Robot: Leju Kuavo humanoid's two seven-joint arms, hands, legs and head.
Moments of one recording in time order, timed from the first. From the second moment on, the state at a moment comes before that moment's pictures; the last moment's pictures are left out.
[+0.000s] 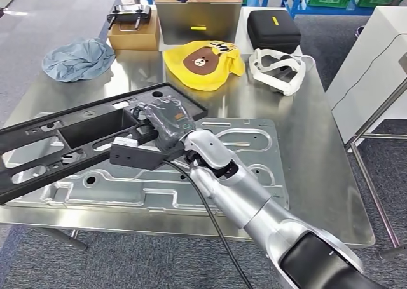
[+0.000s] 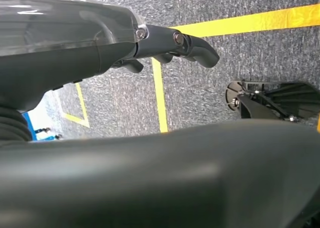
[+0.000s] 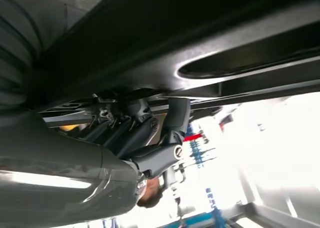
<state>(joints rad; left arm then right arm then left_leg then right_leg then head) -0.07 -0.08 0.87 -0.20 -0.86 -0.12 -0.04 -0.83 0.20 0.72 -1.03 1.15 -0.12 -0.02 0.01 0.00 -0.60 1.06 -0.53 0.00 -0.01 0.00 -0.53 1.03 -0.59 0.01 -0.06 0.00</state>
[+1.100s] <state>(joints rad) -0.07 -0.08 0.93 -0.20 -0.88 -0.11 -0.05 -0.78 0.04 0.42 -0.94 1.29 -0.16 -0.06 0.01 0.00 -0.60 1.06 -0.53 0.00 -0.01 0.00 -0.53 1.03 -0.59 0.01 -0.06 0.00</state>
